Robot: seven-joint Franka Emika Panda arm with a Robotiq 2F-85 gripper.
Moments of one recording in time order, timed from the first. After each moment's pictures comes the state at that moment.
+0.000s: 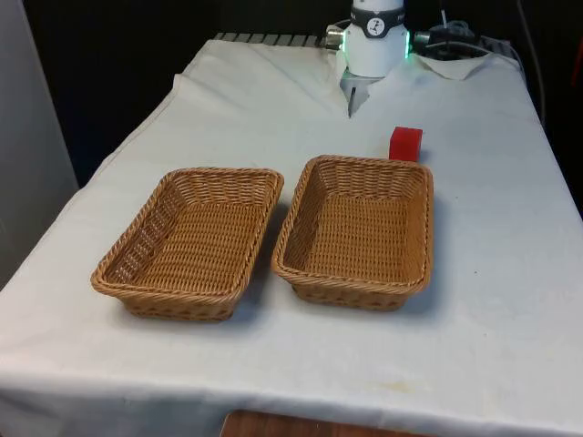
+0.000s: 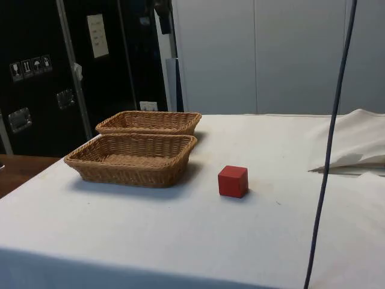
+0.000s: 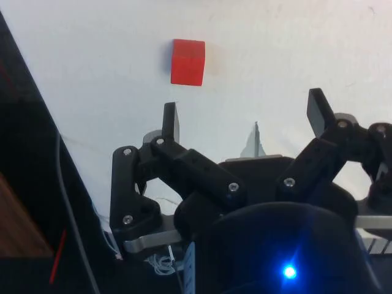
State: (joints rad) arm 0.37 0.05 -0.38 -1.87 0.05 1.84 -0.05
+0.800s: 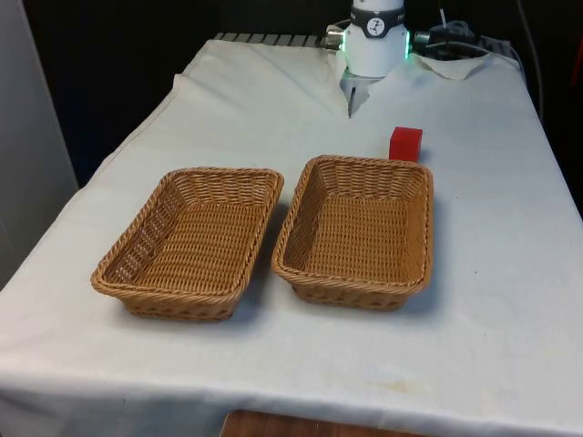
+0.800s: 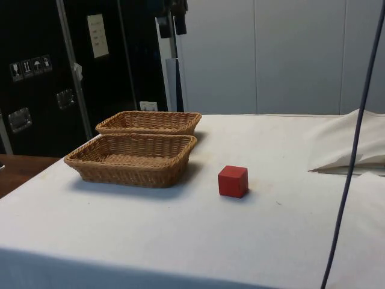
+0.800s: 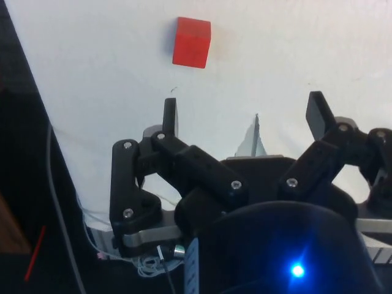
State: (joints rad) arm 0.37 -0.10 -0.33 -2.06 0.00 1.92 0.01
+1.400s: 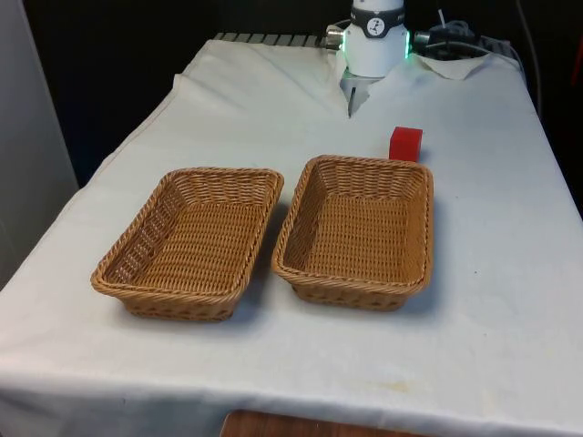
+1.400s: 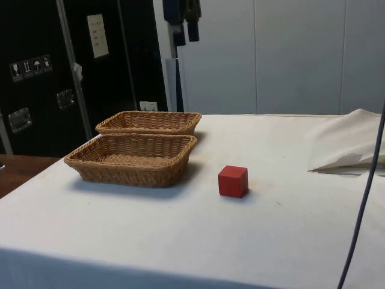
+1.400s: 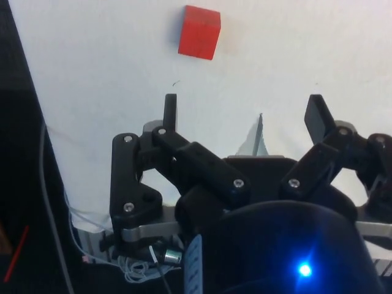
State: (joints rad) arm 0.37 -0.21 -0.29 -2.21 -0.03 2.00 0.07
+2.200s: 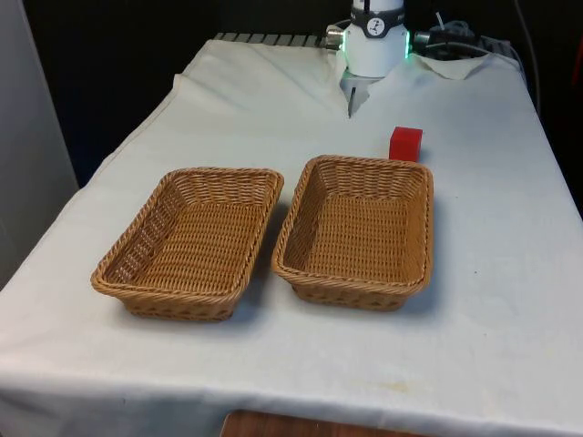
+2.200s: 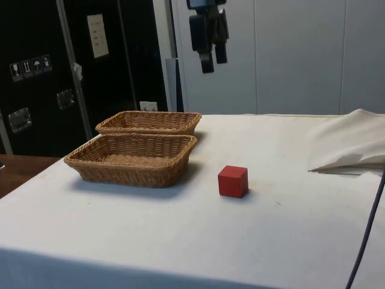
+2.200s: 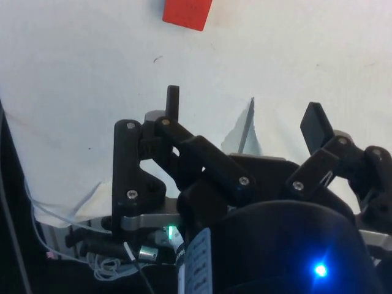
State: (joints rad) arm 0.37 -0.29 -0.27 -2.43 -0.10 2.09 0.20
